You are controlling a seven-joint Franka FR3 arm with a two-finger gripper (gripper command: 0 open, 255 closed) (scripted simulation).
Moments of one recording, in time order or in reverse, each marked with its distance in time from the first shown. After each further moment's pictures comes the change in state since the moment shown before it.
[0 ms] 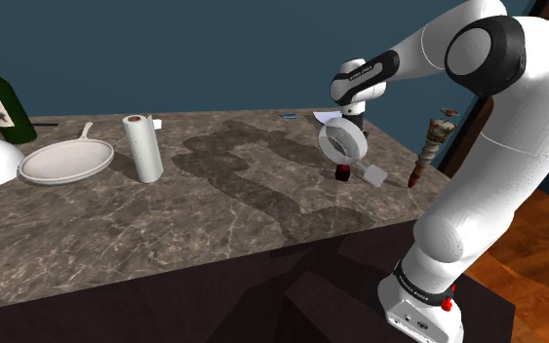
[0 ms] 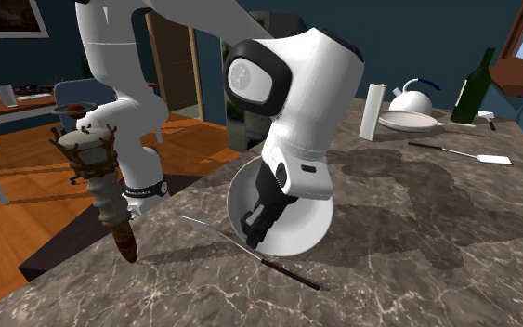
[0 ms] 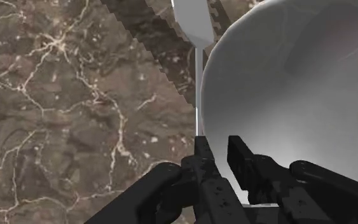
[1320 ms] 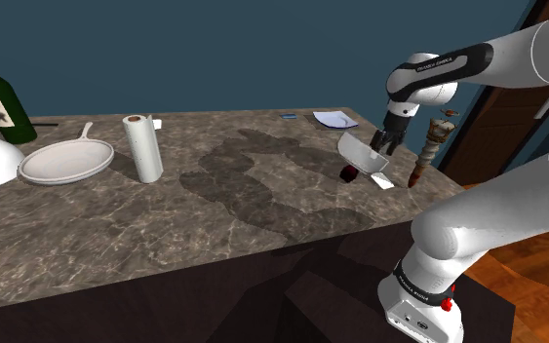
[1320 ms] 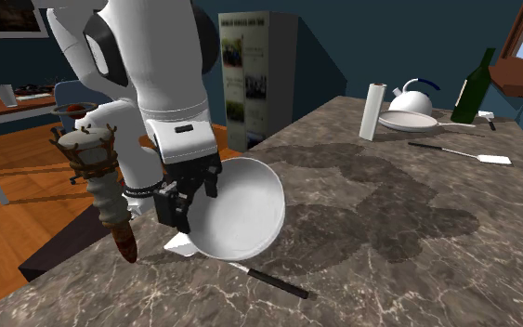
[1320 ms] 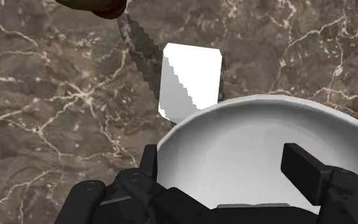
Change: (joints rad) arm -0.082 -0.493 -0.153 -0.381 0.055 0.112 -0.456
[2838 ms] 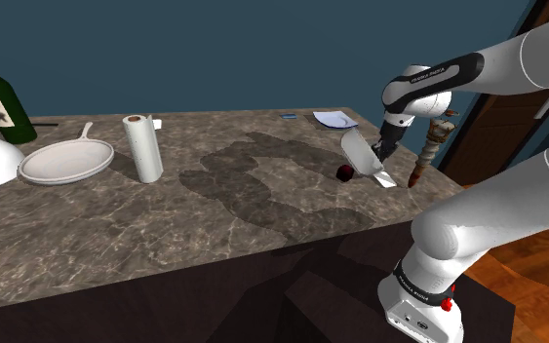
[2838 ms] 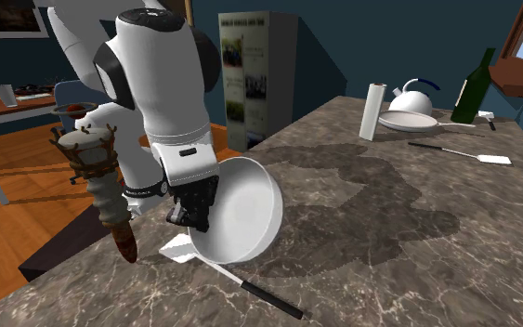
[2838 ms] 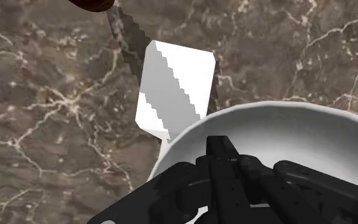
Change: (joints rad) arm 0.005 0.032 -0.016 -0.064 0.006 0.098 -0.016
